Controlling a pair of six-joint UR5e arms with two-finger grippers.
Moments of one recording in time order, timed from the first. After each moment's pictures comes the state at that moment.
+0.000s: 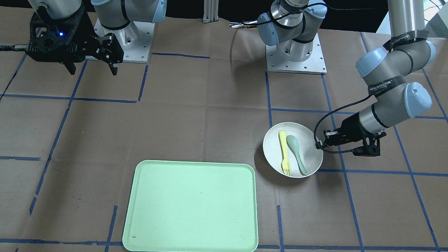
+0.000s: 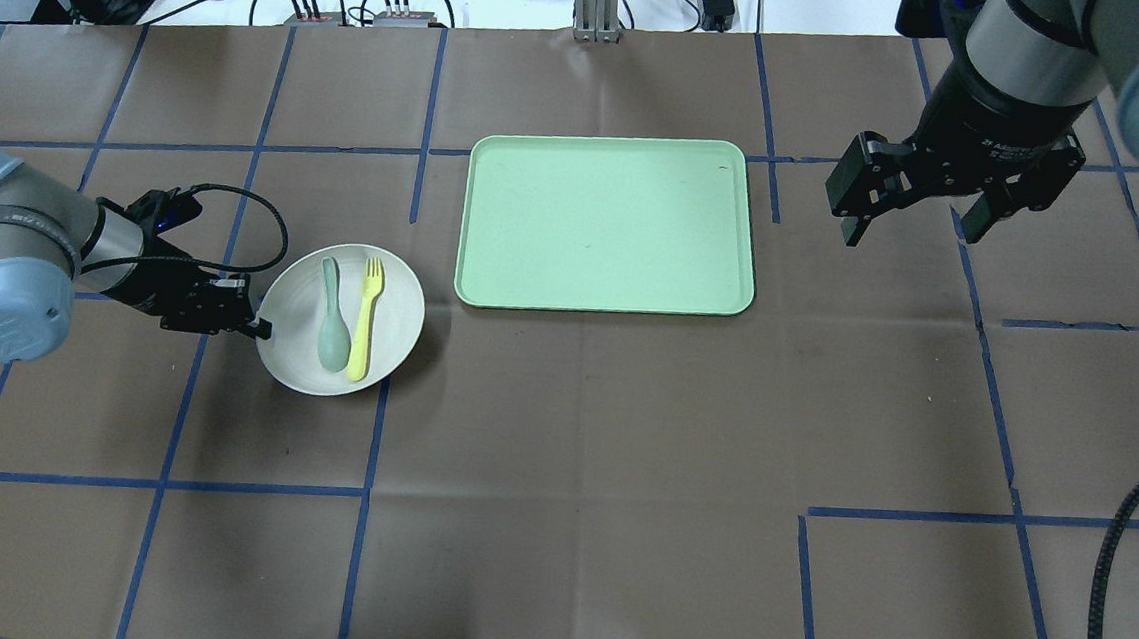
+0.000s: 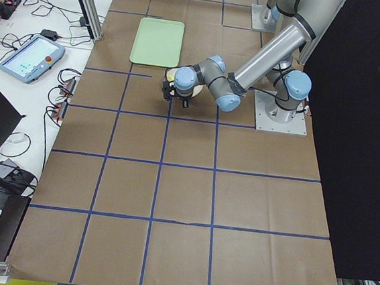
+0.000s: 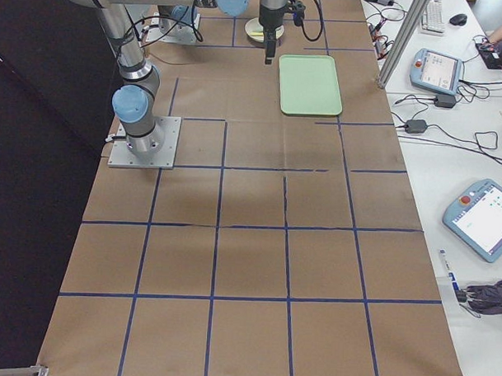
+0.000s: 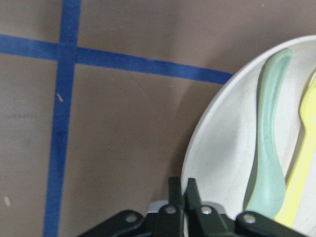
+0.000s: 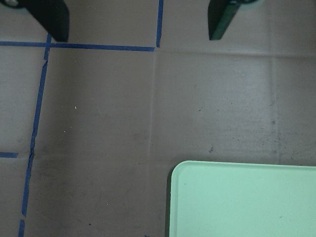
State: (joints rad) left arm -1.11 -1.80 -2.06 -1.05 1.21 0.34; right arm 1.55 -1.62 1.61 -1.53 -1.58 -0.07
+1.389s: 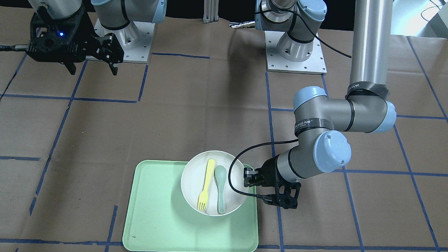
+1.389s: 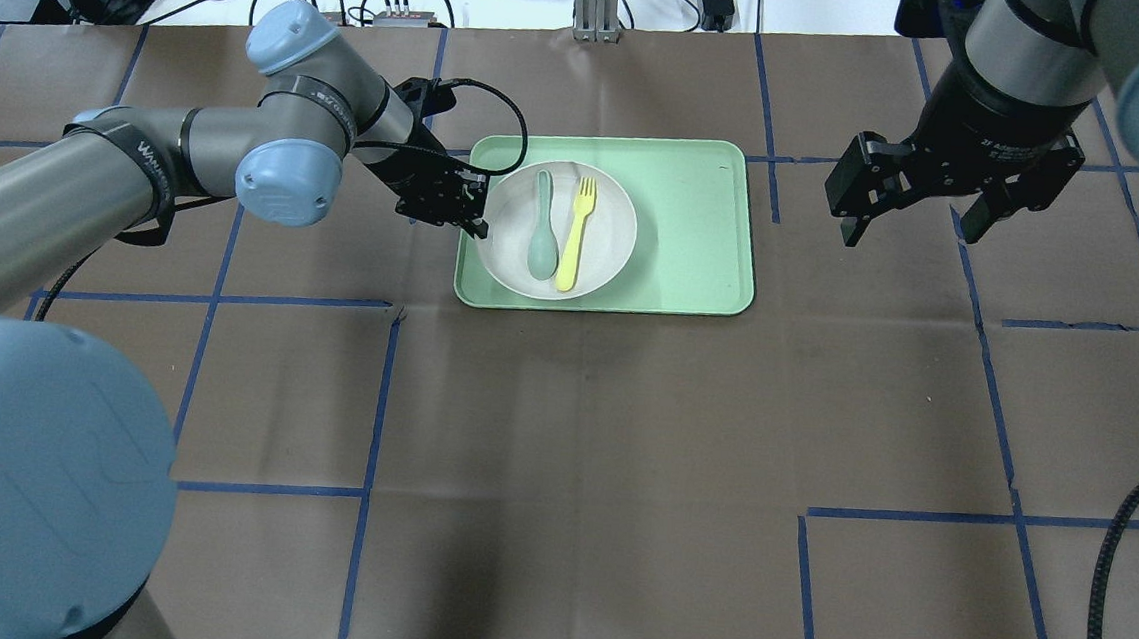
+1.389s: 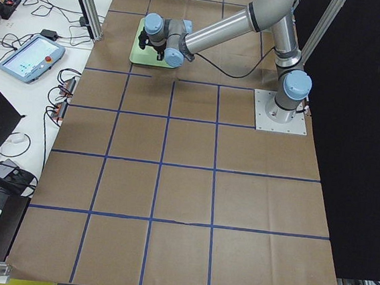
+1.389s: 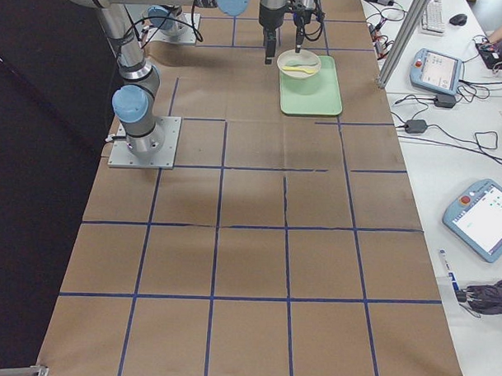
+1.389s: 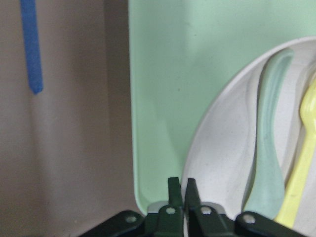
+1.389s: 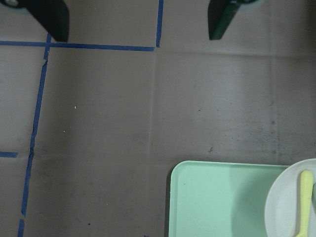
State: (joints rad) left arm -1.57 -2.13 -1.61 -1.02 1.15 0.04; right arm 1.55 -1.62 1.61 -1.53 -1.58 -0.08
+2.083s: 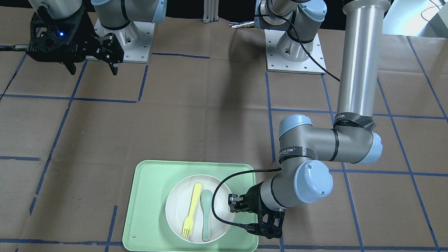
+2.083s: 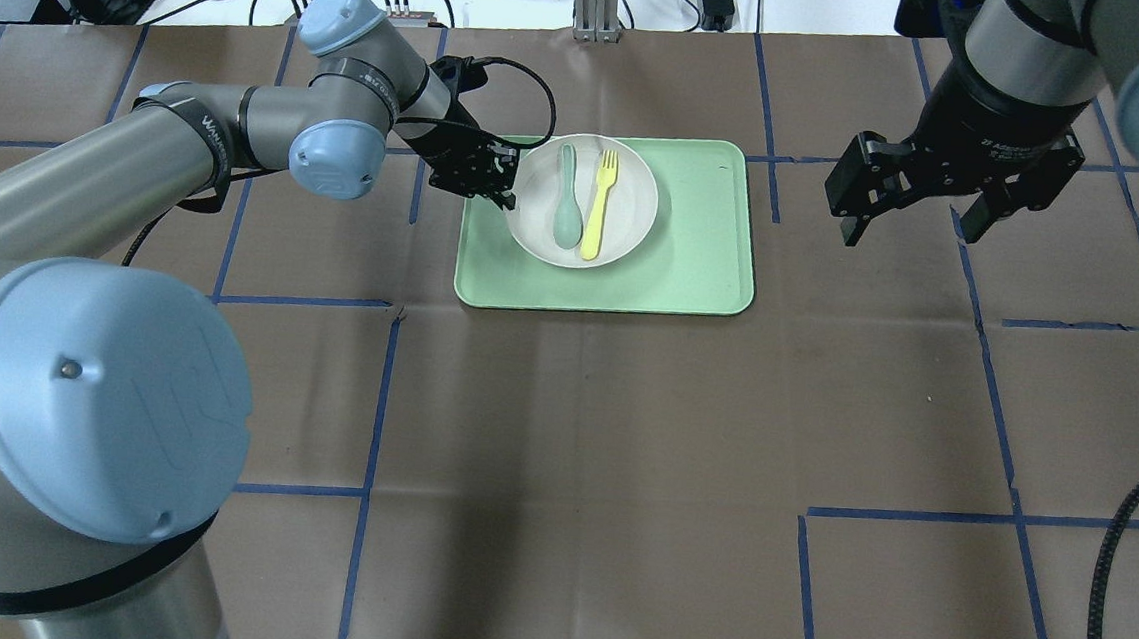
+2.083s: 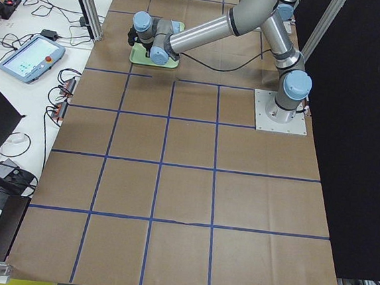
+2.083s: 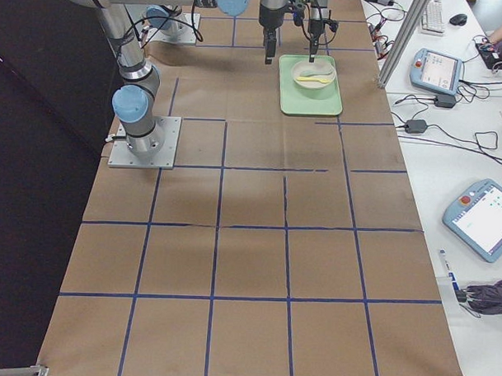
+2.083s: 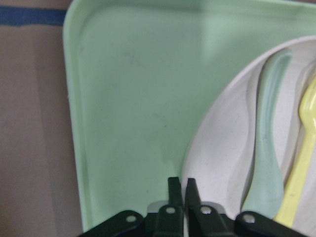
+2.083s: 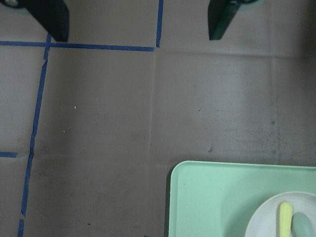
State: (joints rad) left arm -1.62 -2.28 -1.42 -0.99 1.15 0.00; right arm 1.55 -1.62 1.61 -1.53 -1.58 -0.08
